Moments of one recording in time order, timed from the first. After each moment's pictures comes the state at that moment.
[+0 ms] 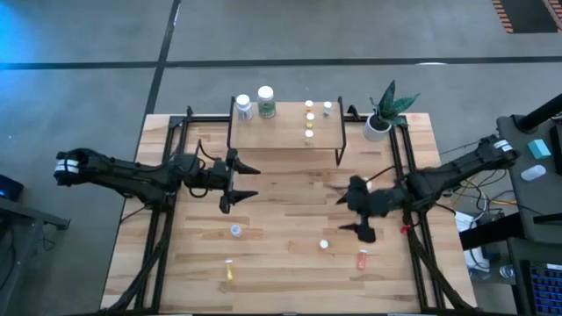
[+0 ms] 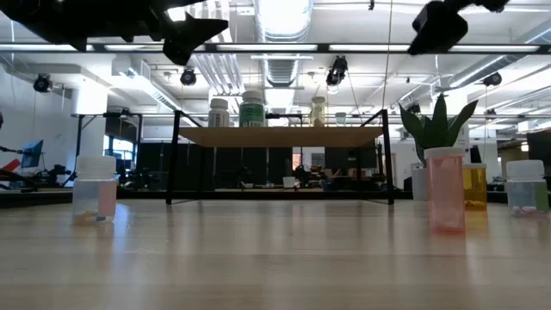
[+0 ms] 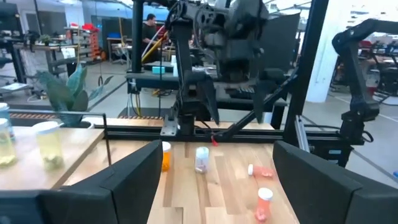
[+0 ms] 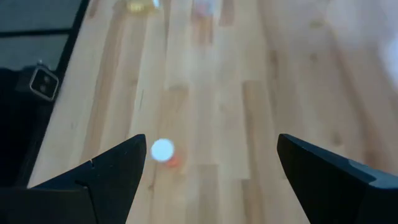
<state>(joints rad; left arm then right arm) 0.00 1.00 0.47 0.60 0.07 -0.06 0.39 1.11 0.89 -0.55 0.17 0.32</state>
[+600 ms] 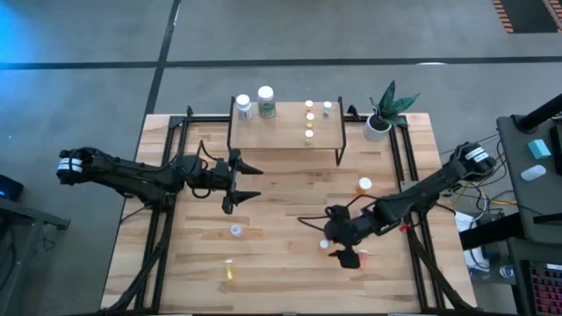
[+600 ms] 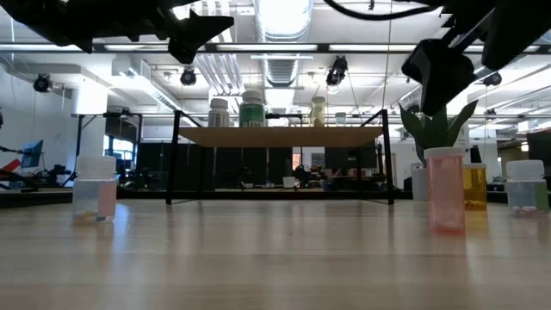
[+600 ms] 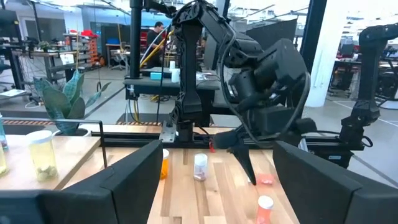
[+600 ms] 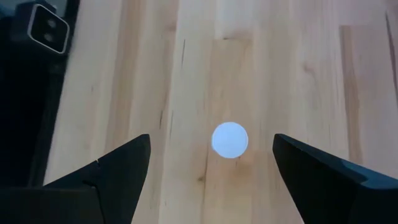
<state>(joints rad) 0.00 1.04 0.48 0.66 0.07 -0.06 0.47 1.47 0.94 -0.42 0.03 0.42</state>
